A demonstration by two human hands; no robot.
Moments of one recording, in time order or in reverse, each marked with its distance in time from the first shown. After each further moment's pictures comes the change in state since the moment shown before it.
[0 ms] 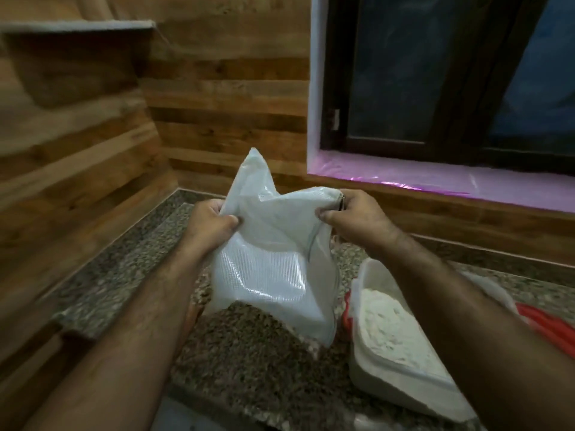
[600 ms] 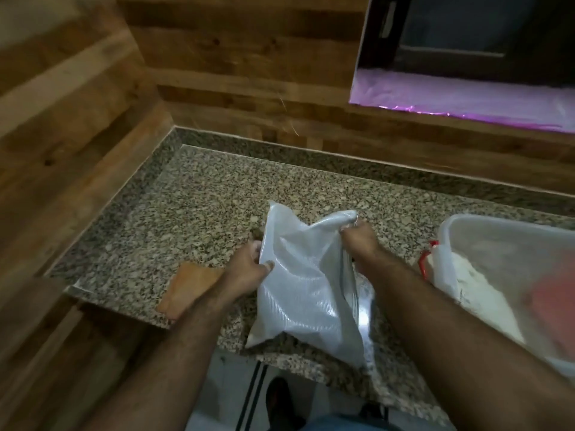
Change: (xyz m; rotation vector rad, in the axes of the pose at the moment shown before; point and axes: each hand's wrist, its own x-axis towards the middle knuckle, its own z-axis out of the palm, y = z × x) left_hand 0.056 -0.235 -0.007 0.145 -0.466 -0.205; right_hand 0.056 0.140 0.203 0.230 0.124 0.647
